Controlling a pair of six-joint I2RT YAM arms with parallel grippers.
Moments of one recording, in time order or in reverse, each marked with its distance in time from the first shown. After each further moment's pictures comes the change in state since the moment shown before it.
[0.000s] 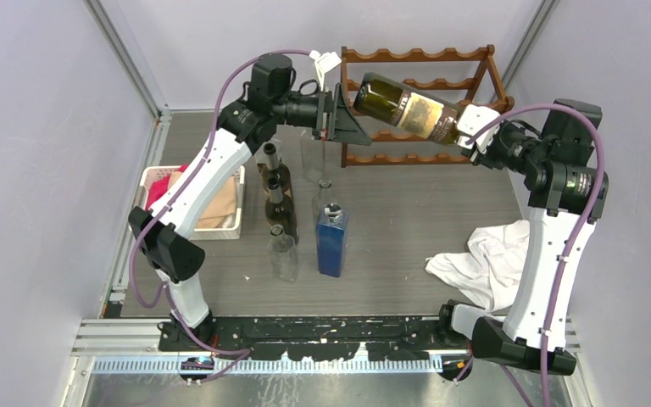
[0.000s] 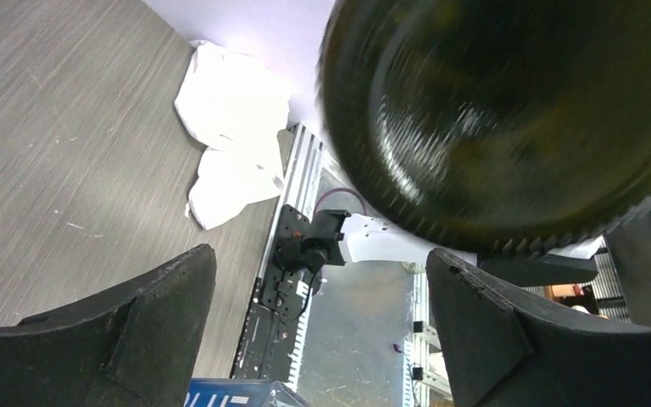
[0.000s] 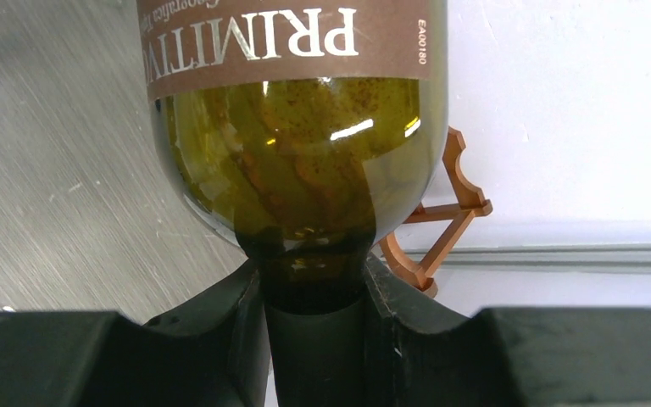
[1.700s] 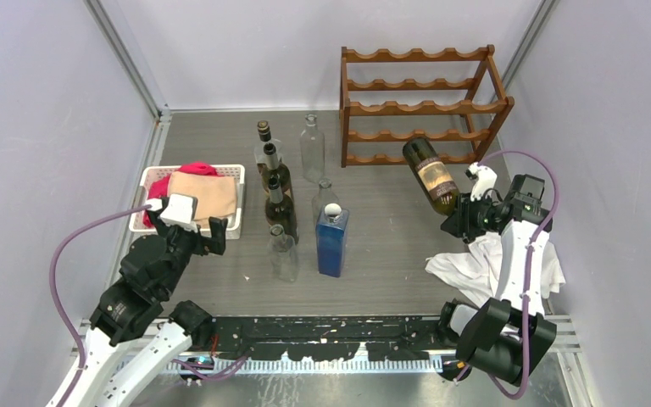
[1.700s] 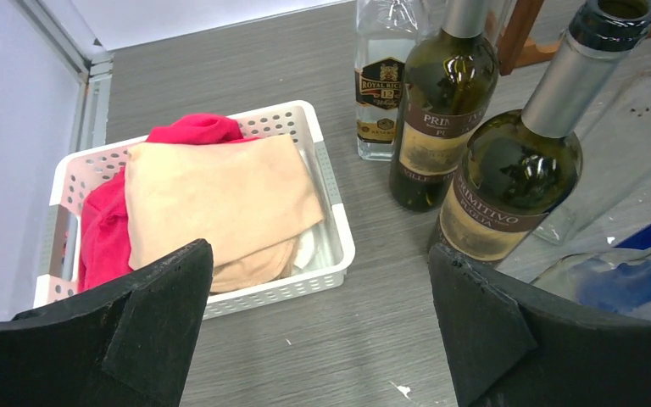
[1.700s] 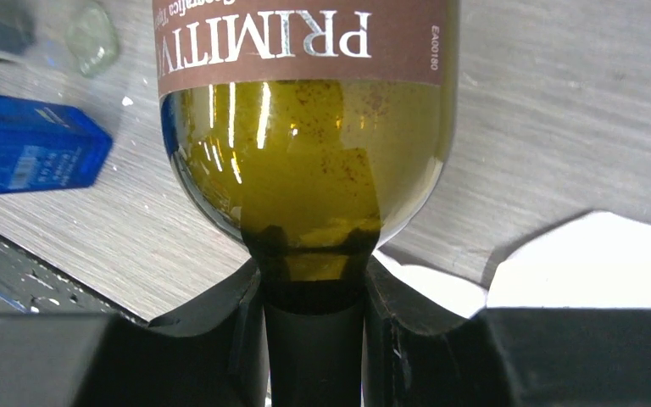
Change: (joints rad) left arm 0.017 -1.459 -1.278 -0.124 -1.324 0.636; right arm -0.200 -0.087 -0.850 0.210 0.031 0.725
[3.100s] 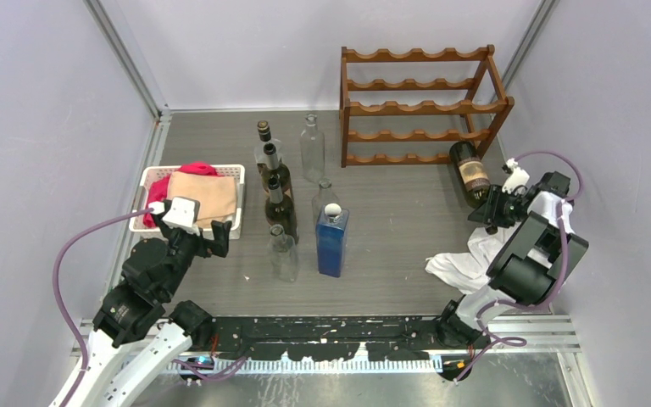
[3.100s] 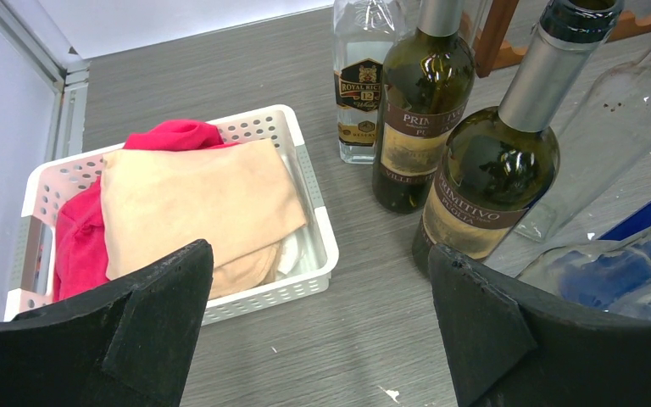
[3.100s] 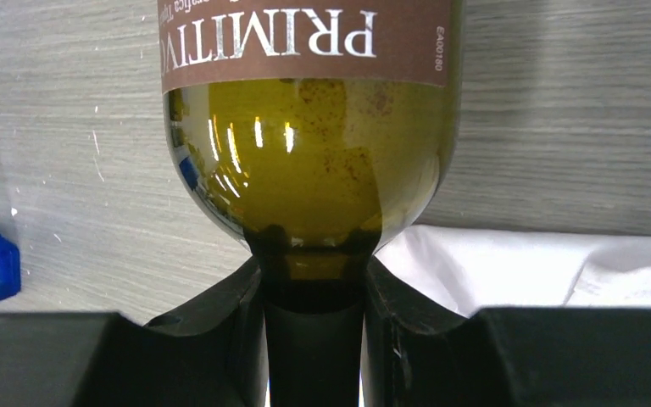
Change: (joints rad) left arm 0.000 -0.042 -0.052 0.040 0.032 0.000; right arm -0.220 0.490 0.103 0.227 0.048 0.036
